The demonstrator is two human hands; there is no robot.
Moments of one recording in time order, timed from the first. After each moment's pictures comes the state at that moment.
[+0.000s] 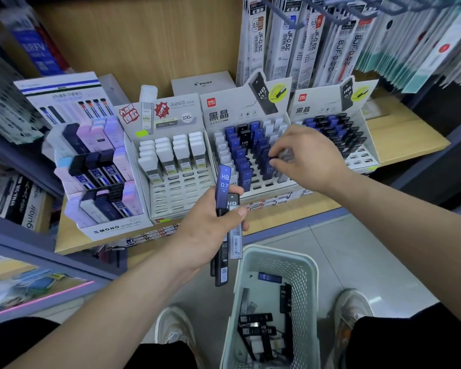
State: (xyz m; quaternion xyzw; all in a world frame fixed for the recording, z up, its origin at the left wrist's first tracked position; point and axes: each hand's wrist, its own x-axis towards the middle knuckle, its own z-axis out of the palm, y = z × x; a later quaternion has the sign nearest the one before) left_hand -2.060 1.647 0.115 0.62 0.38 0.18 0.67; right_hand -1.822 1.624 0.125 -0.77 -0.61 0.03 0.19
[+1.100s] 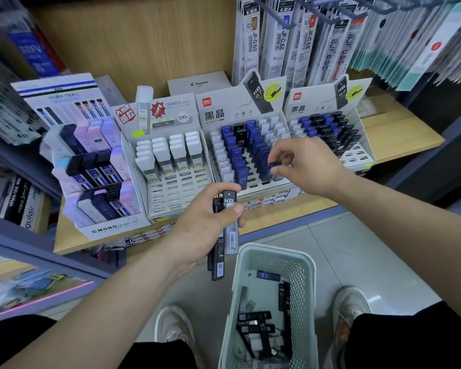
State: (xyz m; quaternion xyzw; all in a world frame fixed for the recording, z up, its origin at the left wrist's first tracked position) left_hand -2.059 1.650 0.113 0.62 0.38 0.17 0.67; right_hand -1.823 1.607 0.127 -0.76 -0.59 0.14 0.24
